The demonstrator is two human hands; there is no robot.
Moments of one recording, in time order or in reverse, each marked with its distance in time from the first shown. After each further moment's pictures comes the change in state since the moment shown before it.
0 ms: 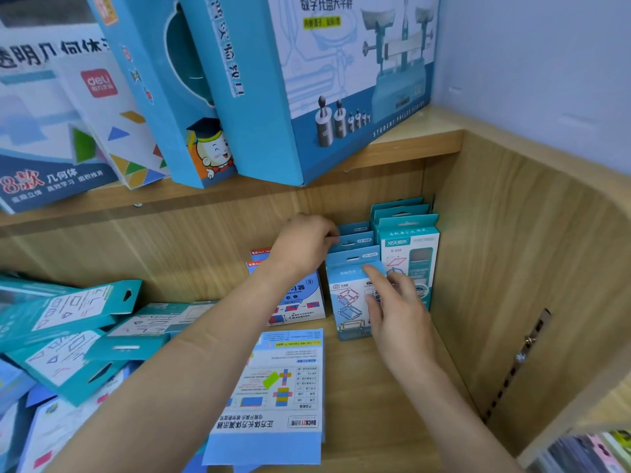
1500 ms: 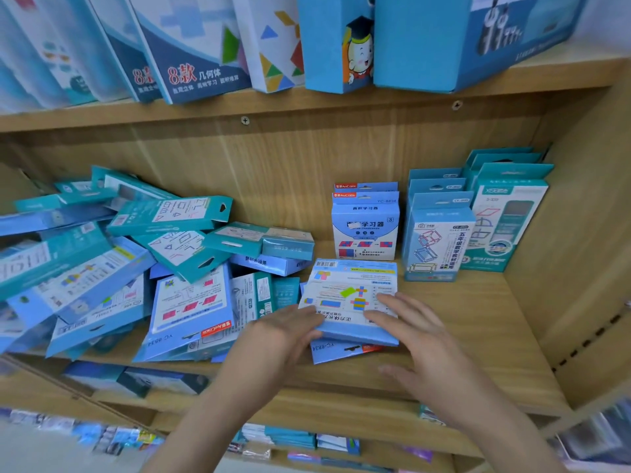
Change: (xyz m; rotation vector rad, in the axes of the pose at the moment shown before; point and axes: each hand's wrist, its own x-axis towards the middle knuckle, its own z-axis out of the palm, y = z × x) left_hand -0.284 -0.044 0.000 -0.115 0.079 -0.052; right_hand -0.105 -0.043 -0.010 0.007 -0.594 -0.452
